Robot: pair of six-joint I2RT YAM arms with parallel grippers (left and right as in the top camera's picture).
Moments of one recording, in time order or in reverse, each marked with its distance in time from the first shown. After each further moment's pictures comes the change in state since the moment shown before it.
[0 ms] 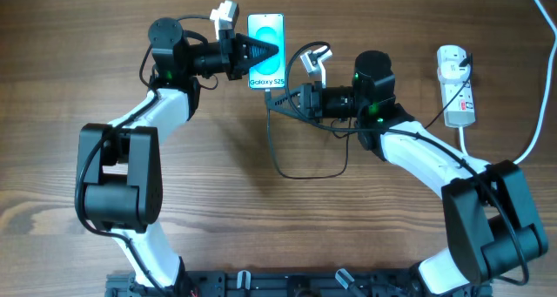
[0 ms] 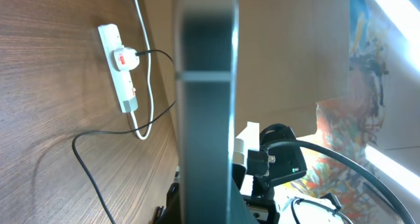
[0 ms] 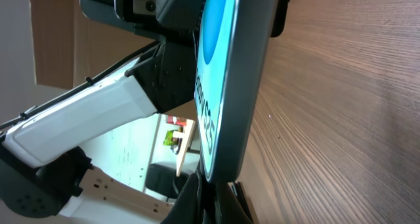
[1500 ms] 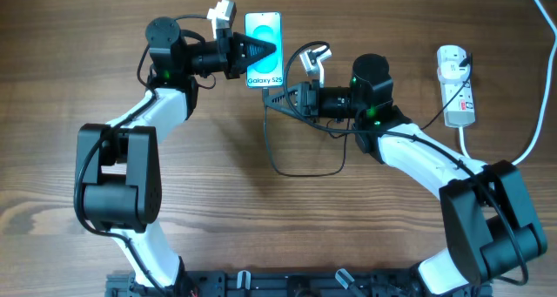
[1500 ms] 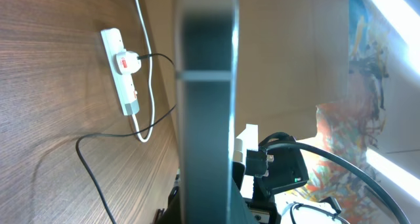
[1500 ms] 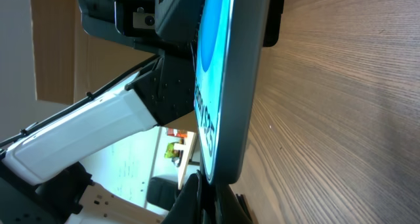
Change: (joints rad) left arm 0.008 0.000 0.002 -0.005 0.000 0.000; right arm 0.016 0.000 -0.013 0.064 0.071 0.067
